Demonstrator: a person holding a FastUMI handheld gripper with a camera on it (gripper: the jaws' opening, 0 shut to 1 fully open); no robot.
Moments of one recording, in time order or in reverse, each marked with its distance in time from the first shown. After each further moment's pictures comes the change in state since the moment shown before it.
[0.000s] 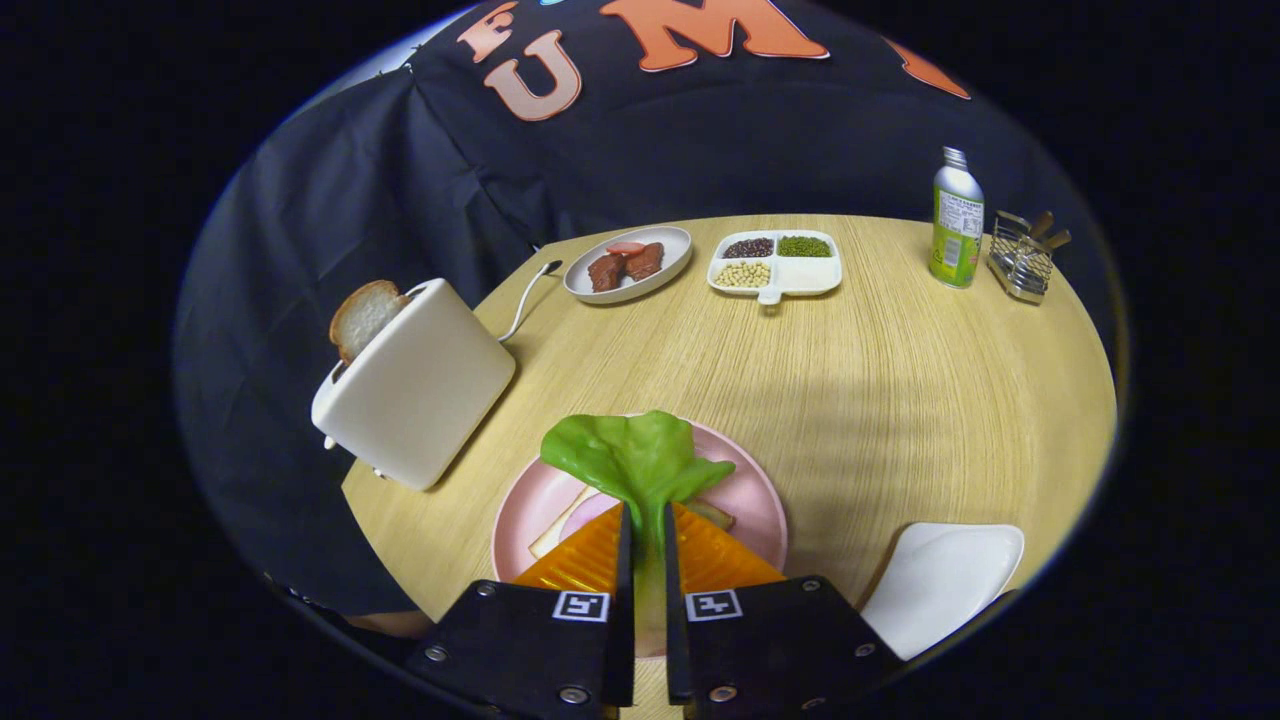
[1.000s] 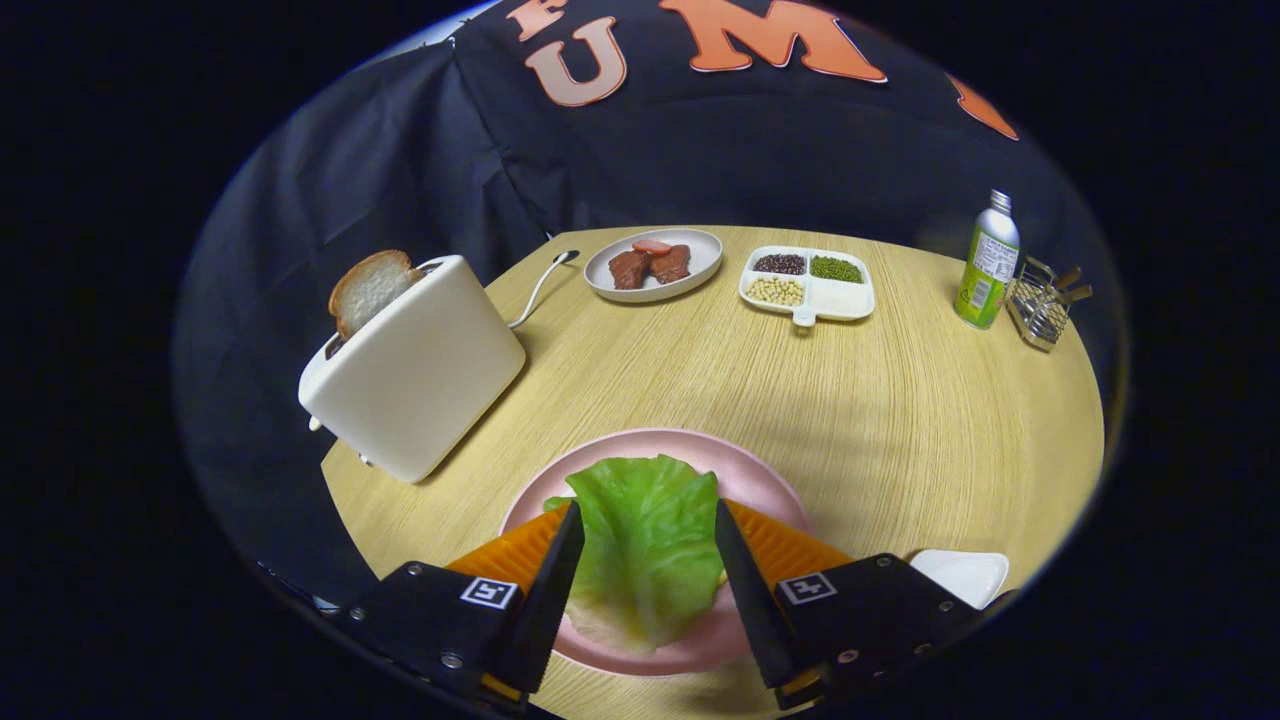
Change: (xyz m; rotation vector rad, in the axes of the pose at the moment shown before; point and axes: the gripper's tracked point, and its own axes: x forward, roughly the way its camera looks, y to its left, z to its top) arm 0.010 0.025 0.022 -0.090 -0.028 -0.021
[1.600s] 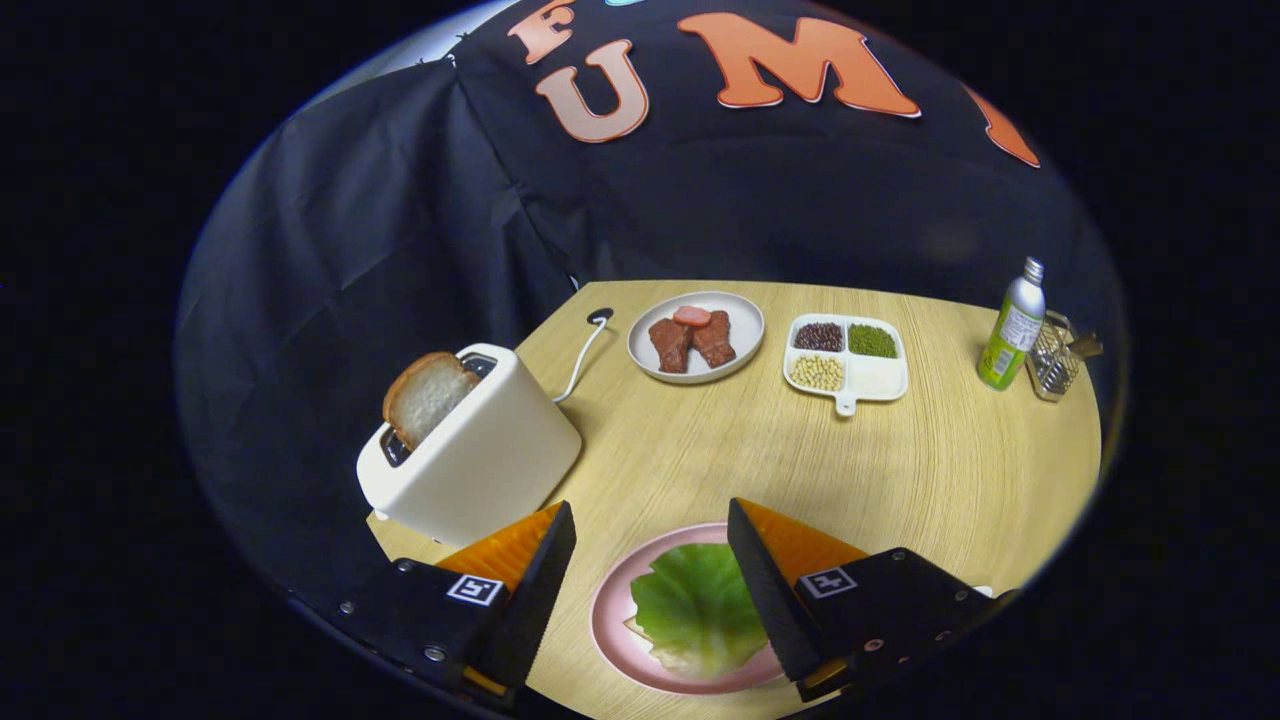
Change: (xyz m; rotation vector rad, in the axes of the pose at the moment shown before) arm -0.016 0.063 0.101 0.015 -0.073 0.046
